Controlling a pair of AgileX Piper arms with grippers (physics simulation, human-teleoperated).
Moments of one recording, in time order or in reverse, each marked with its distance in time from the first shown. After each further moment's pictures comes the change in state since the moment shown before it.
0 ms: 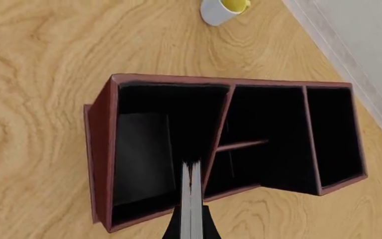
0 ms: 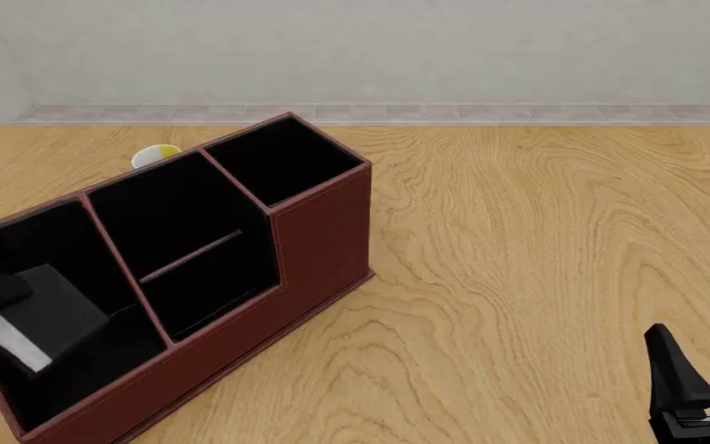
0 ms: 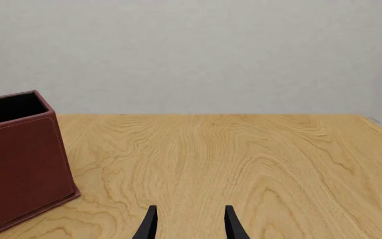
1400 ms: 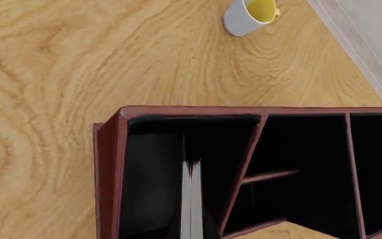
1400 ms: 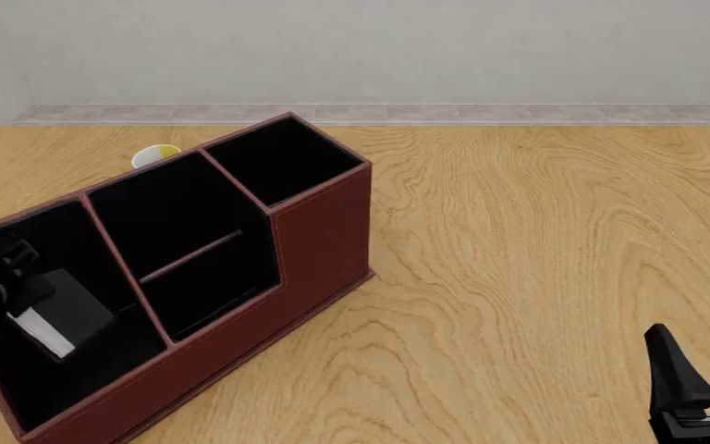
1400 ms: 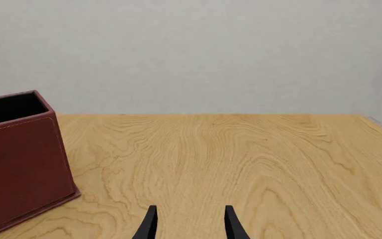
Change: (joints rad) left arm 0.087 0.163 0.110 -0.233 0.057; right arm 0.000 0.000 0.000 0.000 0.000
